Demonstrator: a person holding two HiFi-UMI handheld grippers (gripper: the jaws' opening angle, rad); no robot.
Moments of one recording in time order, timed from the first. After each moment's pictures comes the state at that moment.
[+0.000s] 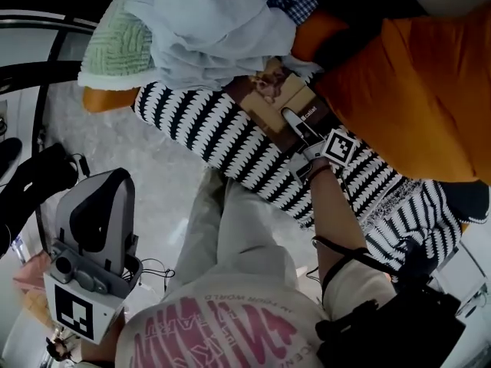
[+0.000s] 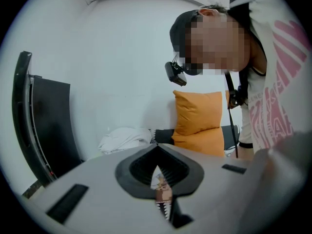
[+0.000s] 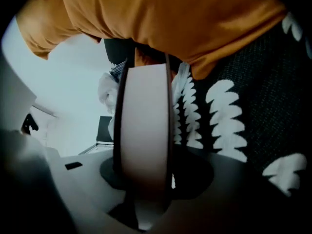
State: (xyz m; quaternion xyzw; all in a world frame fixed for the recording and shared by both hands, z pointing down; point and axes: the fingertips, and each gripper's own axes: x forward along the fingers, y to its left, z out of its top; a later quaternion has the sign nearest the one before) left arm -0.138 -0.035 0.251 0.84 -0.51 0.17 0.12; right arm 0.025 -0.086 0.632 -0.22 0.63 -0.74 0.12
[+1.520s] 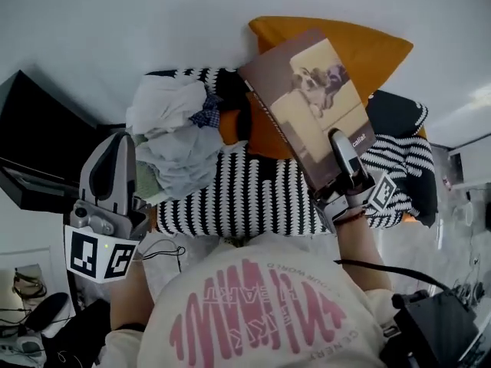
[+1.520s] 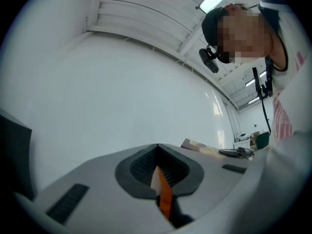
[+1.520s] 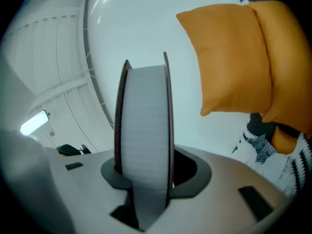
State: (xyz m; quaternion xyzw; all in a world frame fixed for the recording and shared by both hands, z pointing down) left arm -0.168 -0.047 0.010 0.93 -0.35 -0.09 -0.07; right arm 0.137 0.027 0.095 -0.27 0.73 -0.36 0.52
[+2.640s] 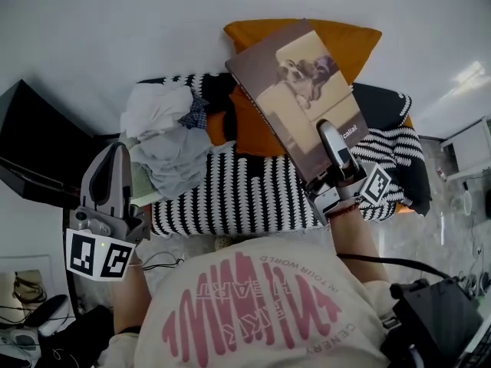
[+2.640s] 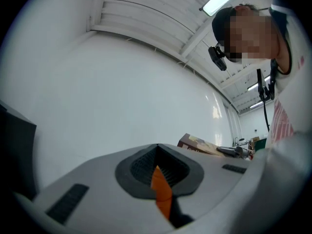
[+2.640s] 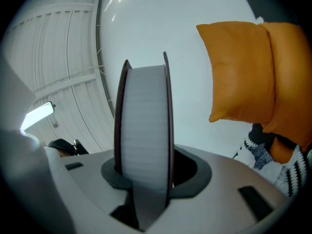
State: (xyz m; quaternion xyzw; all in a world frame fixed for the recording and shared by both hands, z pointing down) left arm -0.171 -0.031 0.028 0.93 -0.36 -0.09 -0.03; right arm 0.142 0.037 0.083 -0.29 0.74 -0.33 0.51
